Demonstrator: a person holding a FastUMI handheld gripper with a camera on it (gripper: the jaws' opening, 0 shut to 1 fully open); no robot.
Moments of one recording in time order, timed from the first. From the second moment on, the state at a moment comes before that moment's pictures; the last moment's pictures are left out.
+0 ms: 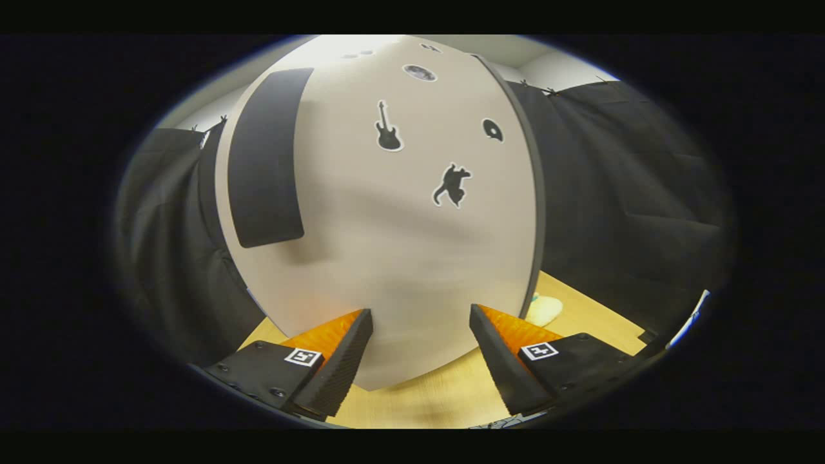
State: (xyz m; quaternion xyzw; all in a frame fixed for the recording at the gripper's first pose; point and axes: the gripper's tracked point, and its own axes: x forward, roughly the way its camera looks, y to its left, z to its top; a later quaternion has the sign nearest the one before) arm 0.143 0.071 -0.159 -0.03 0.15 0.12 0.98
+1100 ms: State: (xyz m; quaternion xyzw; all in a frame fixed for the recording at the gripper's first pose) arm 0.120 0.058 -0.153 -0.04 0.17 0.07 0.98
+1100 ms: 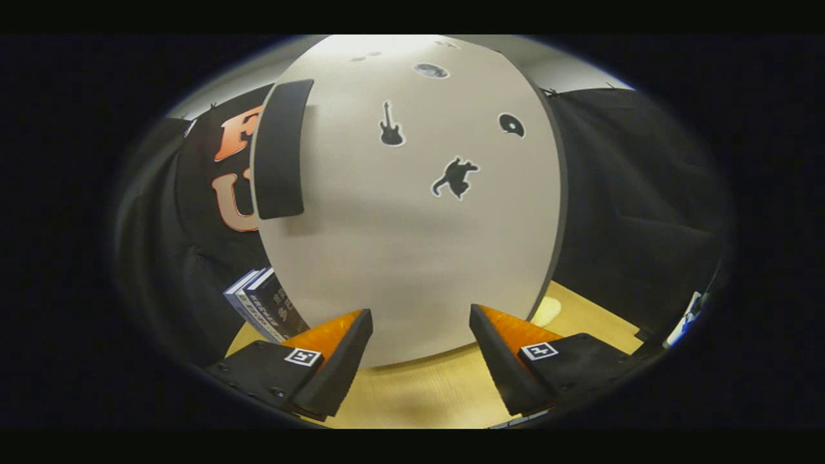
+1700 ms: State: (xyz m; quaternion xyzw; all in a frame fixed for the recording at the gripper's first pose) arm 0.014 -0.072 0.008 -0.05 0.08 0.04 0.99
